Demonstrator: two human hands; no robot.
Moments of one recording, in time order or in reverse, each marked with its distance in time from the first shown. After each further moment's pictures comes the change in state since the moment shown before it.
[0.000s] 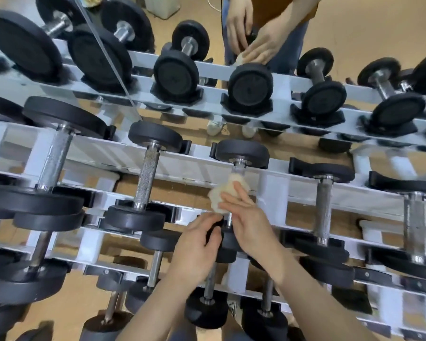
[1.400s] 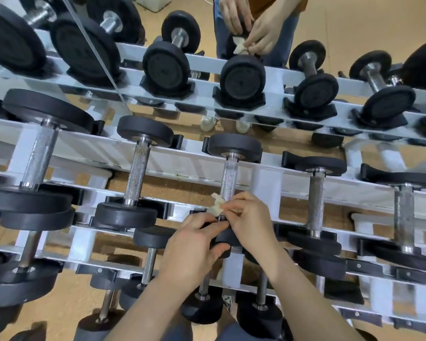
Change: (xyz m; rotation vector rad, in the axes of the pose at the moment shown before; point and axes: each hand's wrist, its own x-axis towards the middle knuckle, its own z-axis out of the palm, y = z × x) left_hand -0.008 -0.003 0.001 0.389 0.056 0.311; right_hand -0.005 0.003 0.002 0.027 0.145 0.199
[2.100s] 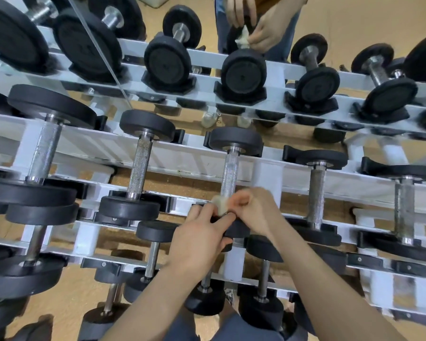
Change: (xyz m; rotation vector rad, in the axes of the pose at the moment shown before) left_hand 0.004 0.015 -0.005 0.272 -0.064 0.073; right_hand 0.013 -0.010 -0.027 0.092 -0.264 0.246
